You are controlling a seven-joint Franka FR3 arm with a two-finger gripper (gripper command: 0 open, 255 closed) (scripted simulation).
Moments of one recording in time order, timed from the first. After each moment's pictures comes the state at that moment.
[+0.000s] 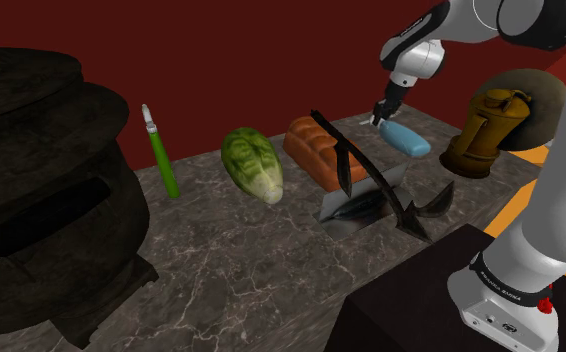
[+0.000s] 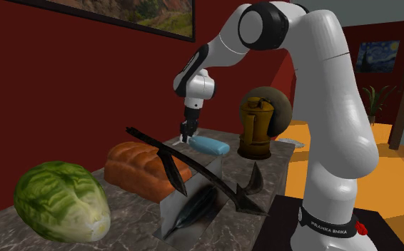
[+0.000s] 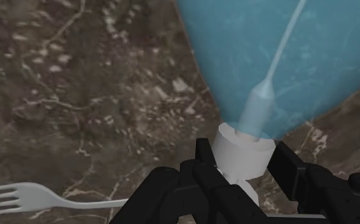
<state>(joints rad) -0.15 0.33 -0.50 -1.96 0.44 2.31 -0.72</state>
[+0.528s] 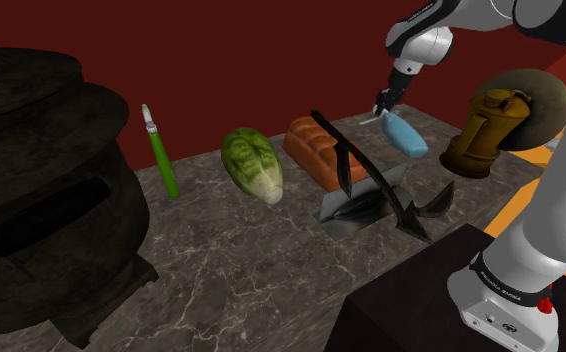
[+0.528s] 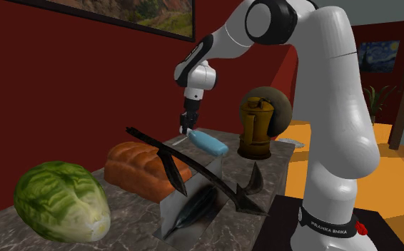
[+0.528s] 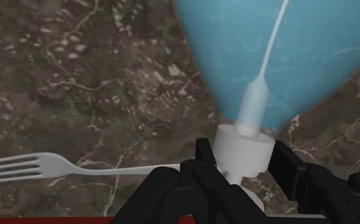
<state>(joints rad) -0.13 0.27 -0.52 -1.93 0.38 2.23 -0.67</state>
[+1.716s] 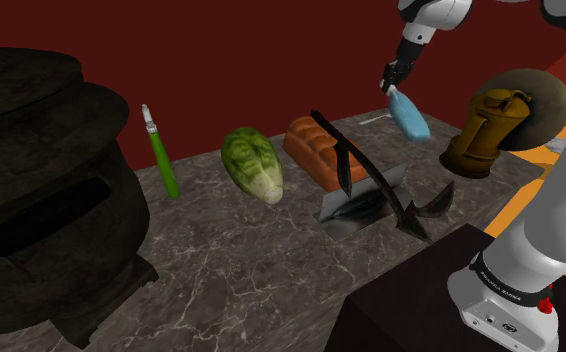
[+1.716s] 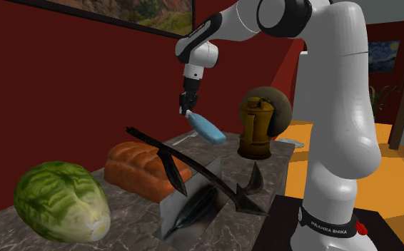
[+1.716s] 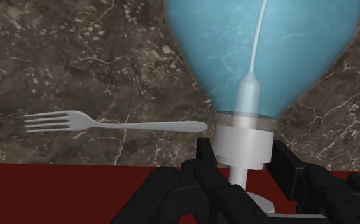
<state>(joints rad) -0.11 0.18 -0.54 -1.80 0.29 2.04 -0.58</state>
